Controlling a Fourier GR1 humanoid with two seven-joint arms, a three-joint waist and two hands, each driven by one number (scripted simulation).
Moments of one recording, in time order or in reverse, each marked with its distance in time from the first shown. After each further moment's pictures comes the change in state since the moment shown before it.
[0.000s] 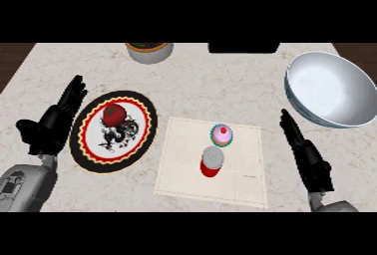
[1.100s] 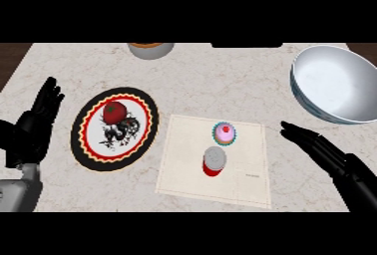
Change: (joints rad) left arm 0.094 -0.003 0.076 -0.197 -0.041 0.124 0.191; right arm 0.089 -0.323 0.054 -0.677 0.393 0.128 0.264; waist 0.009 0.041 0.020
